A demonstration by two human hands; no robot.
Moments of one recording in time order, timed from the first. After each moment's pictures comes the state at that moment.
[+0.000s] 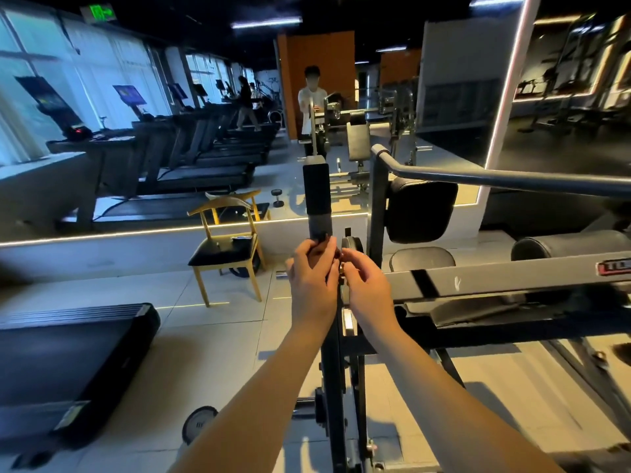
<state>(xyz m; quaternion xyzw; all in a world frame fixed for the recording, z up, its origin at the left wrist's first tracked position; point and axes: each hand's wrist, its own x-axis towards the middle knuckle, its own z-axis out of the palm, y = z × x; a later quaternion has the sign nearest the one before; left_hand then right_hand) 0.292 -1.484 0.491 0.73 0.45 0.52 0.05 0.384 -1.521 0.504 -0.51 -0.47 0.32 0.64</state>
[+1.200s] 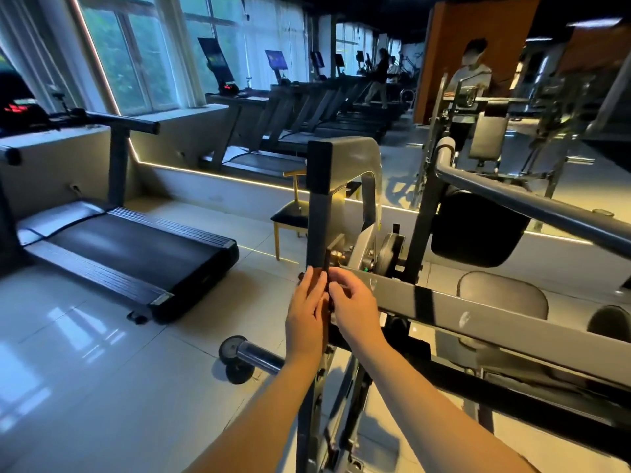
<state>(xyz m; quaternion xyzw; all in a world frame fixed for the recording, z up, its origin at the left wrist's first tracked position) 0.352 -1.532 0.417 0.56 0.62 0.54 0.14 0.442 -1.510 0.458 -0.44 -0.60 0.45 0.49</state>
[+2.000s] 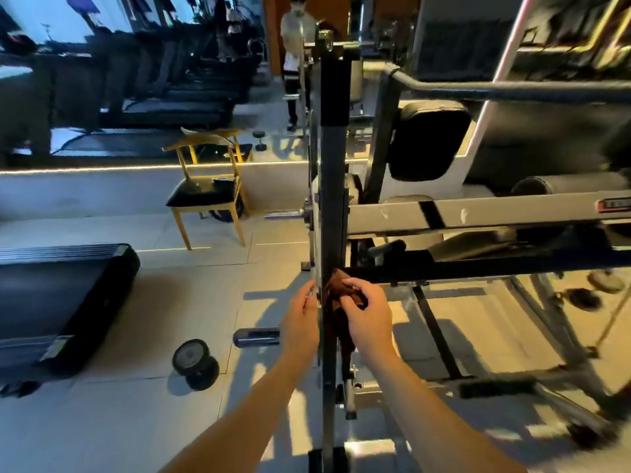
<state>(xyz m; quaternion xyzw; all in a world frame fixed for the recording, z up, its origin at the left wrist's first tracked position) 0.232 -1.561 0.337 0.57 0.54 0.41 0.46 0.348 -1.595 0.364 -0.65 -0.43 0.27 0.56</state>
